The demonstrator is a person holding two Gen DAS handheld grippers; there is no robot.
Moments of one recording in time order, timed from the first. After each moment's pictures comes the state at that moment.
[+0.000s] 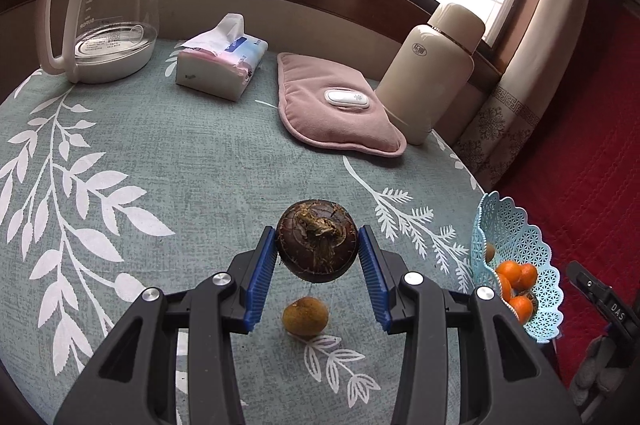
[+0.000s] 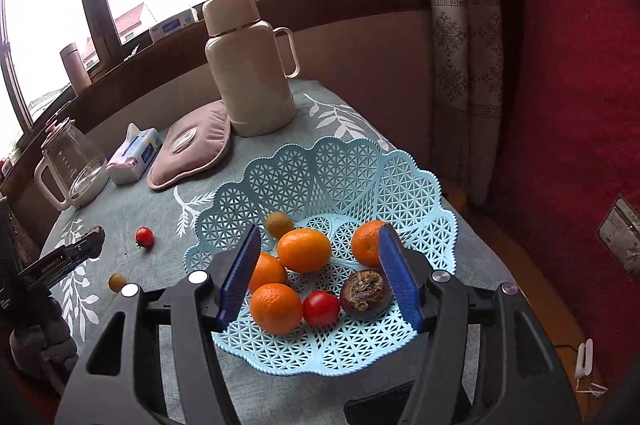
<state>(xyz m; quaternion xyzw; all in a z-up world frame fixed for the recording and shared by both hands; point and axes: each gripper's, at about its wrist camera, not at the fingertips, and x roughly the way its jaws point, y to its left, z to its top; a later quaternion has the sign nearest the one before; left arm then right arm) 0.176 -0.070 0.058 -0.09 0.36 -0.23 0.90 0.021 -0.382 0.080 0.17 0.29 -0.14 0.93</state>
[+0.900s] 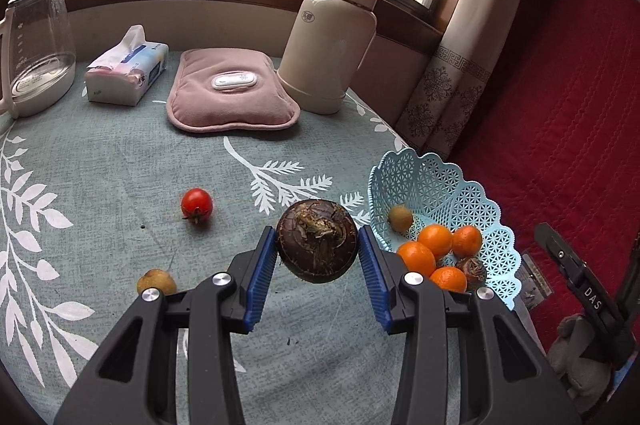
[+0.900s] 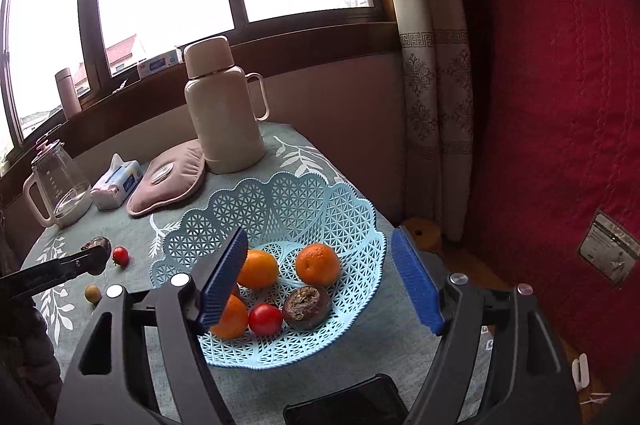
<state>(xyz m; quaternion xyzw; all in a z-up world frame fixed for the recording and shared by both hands) 0.130 -0.162 0.077 -0.04 0.36 -0.31 0.88 -0.018 -0.400 0.076 0.15 0.21 -0.19 0.95</state>
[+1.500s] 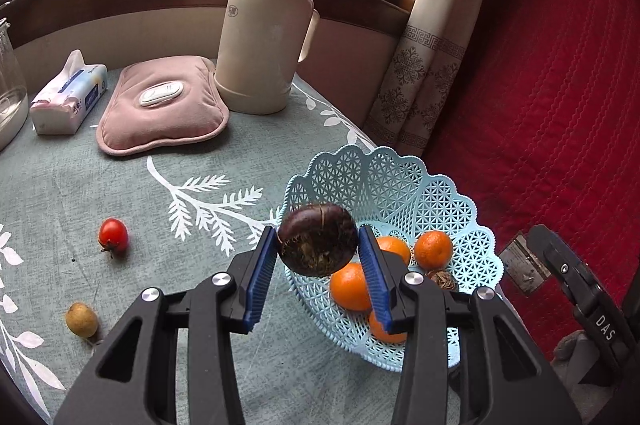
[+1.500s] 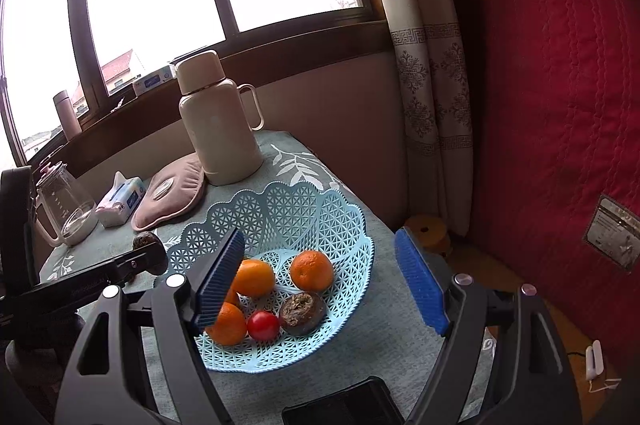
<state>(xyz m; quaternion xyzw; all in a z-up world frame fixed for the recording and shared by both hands) 0.129 -0.234 0.080 0.00 0.35 -0.34 0.87 -0.022 -0.410 0.080 0.18 0.21 -0.18 0.94</state>
